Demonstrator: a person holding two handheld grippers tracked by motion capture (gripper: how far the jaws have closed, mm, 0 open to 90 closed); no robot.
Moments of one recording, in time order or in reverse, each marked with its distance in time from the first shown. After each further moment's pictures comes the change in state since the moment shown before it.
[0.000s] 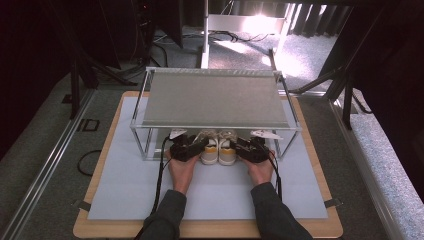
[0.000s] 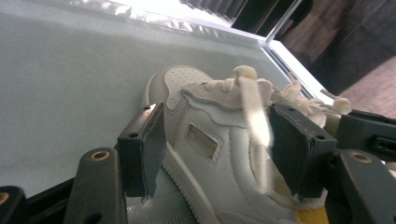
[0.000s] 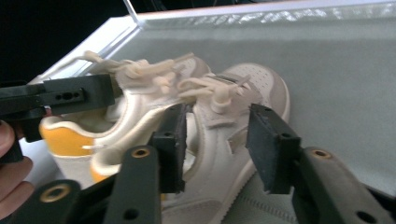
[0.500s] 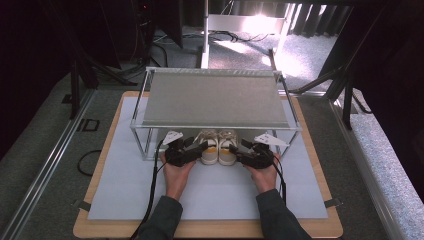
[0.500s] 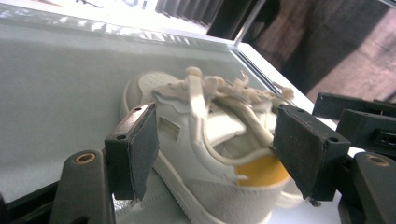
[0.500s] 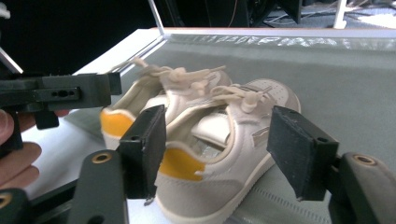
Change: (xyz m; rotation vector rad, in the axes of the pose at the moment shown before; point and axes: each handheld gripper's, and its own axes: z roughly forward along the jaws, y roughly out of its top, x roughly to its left) left arm -0.007 -0.003 -0.029 -0.031 -0.087 0.080; right arm 0.009 -0.006 -0.025 -0.092 0.044 -0.151
